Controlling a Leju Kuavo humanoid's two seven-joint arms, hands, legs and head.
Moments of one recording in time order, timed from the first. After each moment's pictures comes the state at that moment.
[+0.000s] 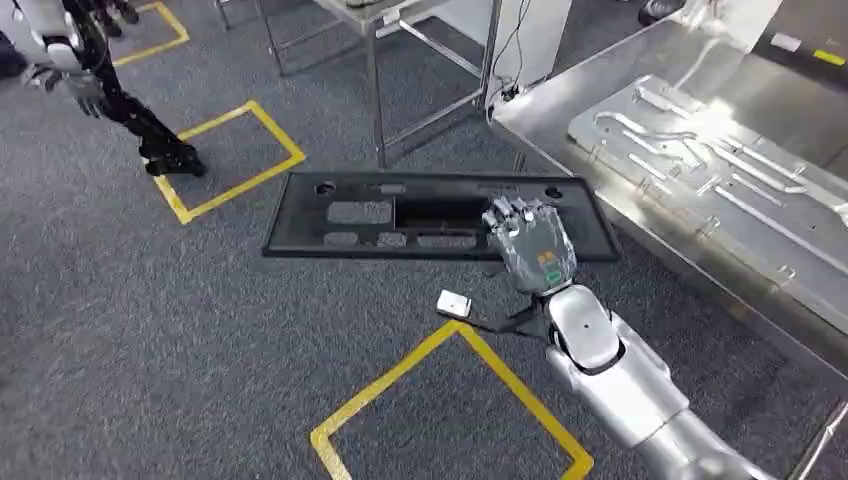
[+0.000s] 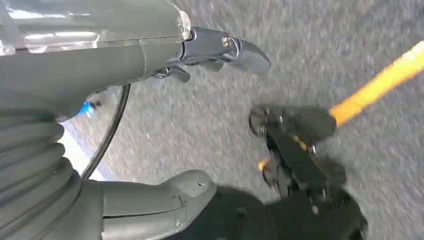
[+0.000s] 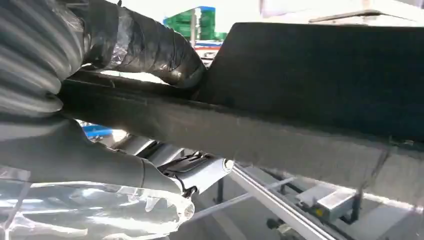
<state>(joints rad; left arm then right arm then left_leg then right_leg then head) -0.06 -0.04 1.09 -0.18 -1.07 -0.21 -0.16 -0.57 -0.22 0.68 -1.33 1.44 -0.47 0.11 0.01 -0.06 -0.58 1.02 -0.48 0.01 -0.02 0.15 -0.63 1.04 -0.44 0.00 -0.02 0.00</state>
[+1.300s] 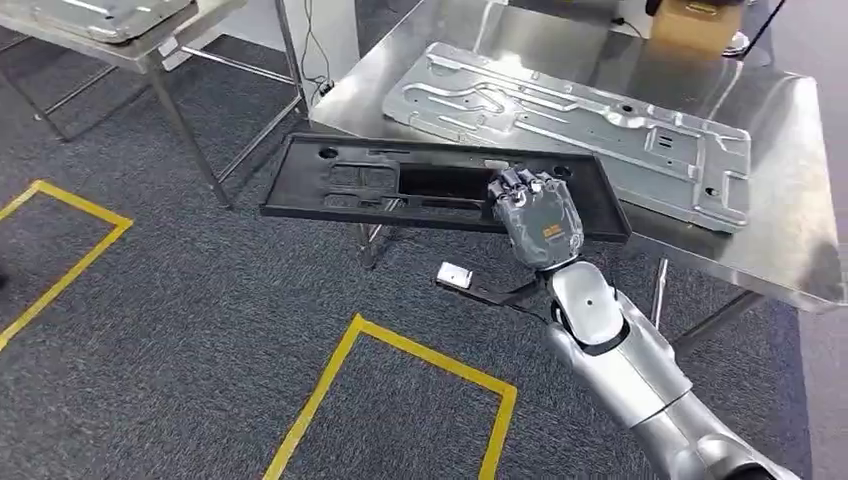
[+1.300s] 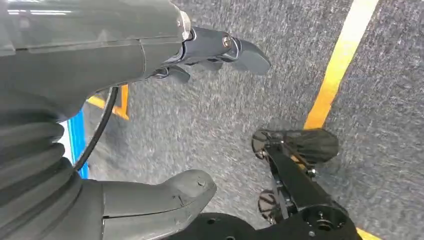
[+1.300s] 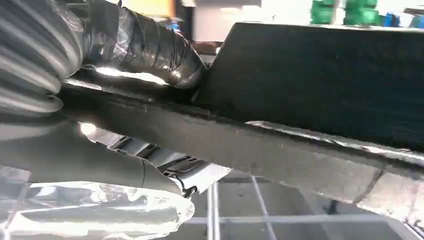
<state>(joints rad) -0.06 -0.03 1.09 -0.19 -1.09 -0.21 -0.16 -0.64 -0.21 0.66 -1.33 1.45 -0.41 0.13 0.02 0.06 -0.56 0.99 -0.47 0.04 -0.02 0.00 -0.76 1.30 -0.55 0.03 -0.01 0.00</state>
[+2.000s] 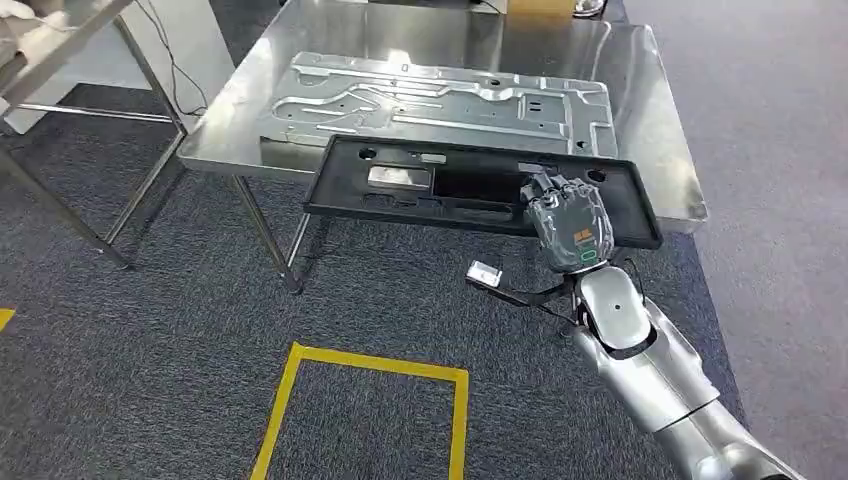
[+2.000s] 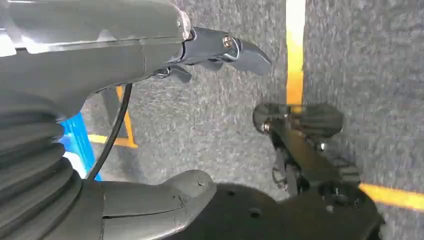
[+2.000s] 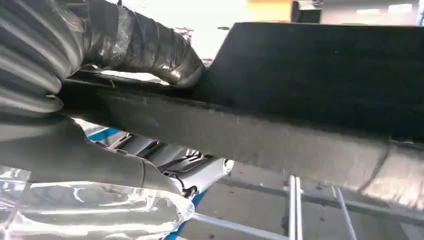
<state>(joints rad) -0.05 -0.05 1.09 -0.19 -1.11 -0.20 -0.15 -0.61 -0.26 0.61 -1.34 1.44 -0.43 0.12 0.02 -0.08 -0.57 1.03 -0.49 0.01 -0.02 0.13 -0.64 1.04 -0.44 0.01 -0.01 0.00</state>
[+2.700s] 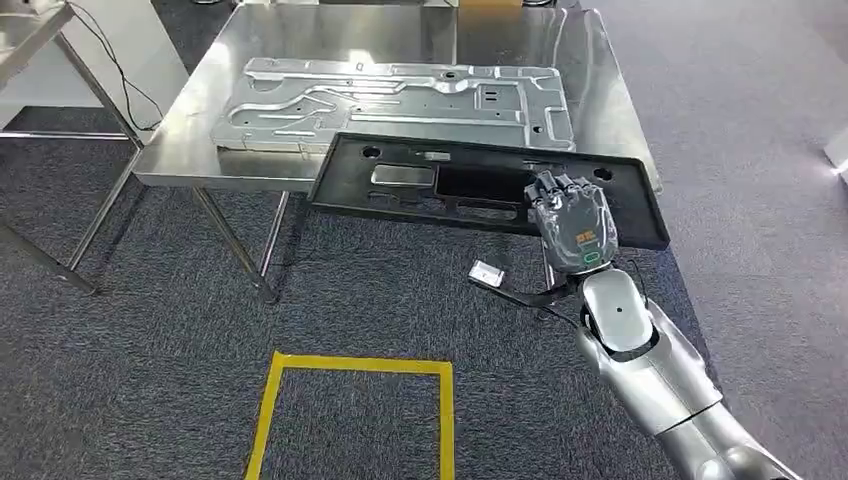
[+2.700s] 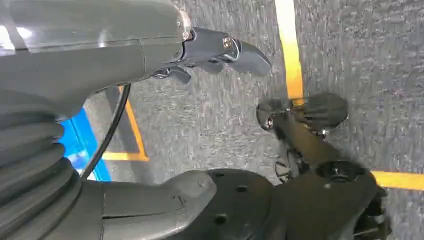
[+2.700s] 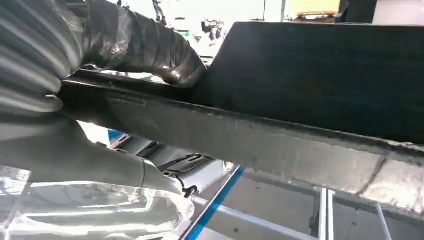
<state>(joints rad) -0.06 -0.05 1.08 -0.19 -1.12 -0.20 -0.14 -0.61 -0.25 0.61 -1.34 1.49 -0.44 0.14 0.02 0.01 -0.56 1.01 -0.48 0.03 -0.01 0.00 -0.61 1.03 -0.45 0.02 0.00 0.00</state>
